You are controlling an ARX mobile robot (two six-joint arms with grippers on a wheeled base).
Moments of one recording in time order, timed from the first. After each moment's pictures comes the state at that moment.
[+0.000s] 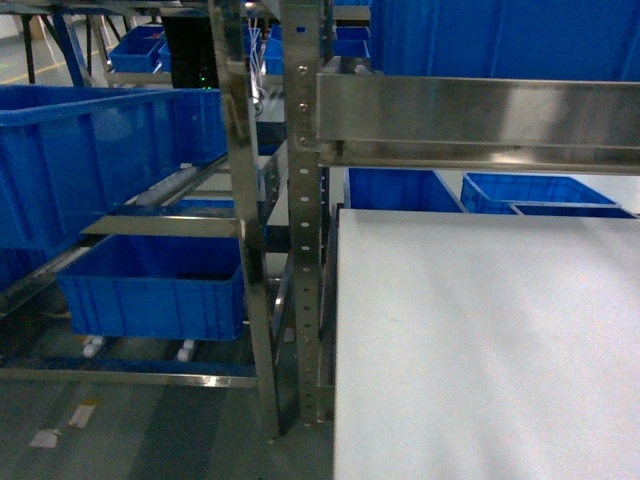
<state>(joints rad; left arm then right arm) 0.02 0.98 0.55 0.14 0.22 -0.13 0.06 1.05 0.38 0.48 -0.09 0.01</state>
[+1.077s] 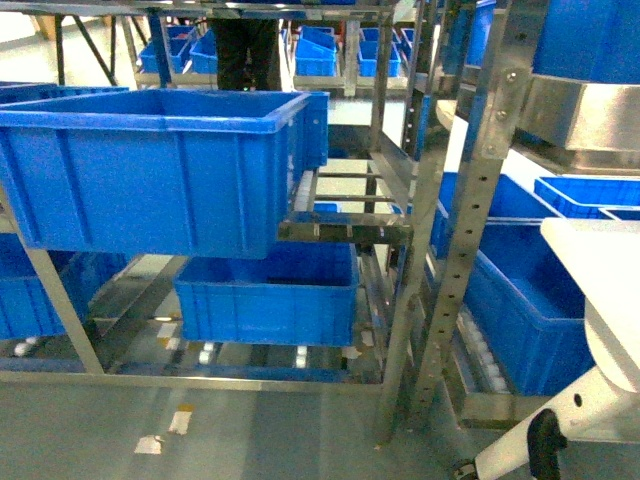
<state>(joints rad) 0.02 0.98 0.55 0.13 0.21 -0.13 0.06 1.05 0.38 0.47 -0.09 0.01</state>
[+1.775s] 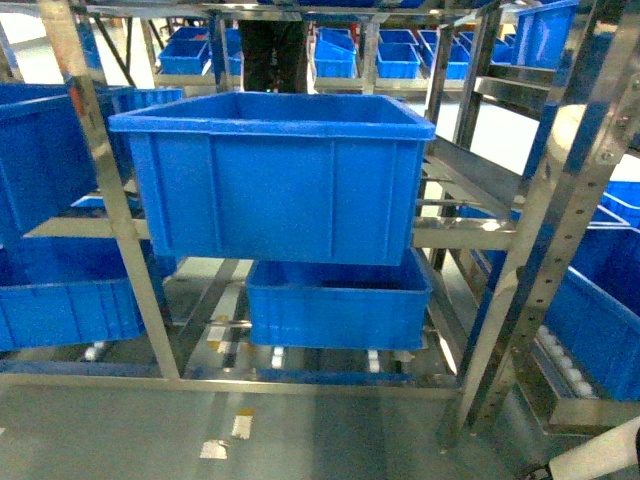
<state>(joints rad) 0.02 0.98 0.55 0.14 0.21 -0.13 0.06 1.05 0.38 0.48 -0.09 0.01</state>
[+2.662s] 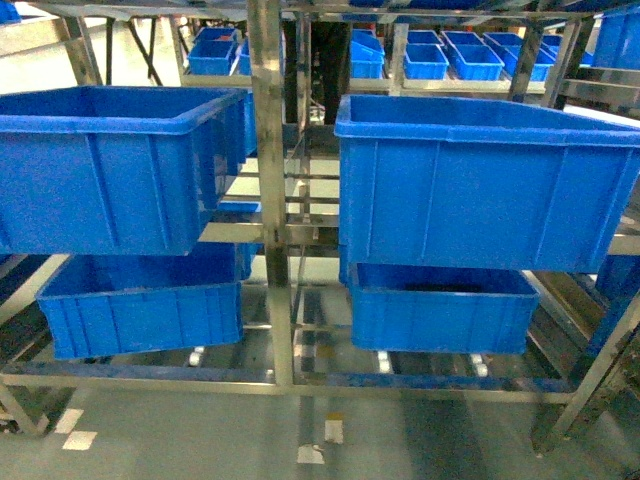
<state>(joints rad) 0.02 0.98 0.55 0.13 0.22 -0.13 0.07 1.05 0.38 0.48 -0.10 0.01</state>
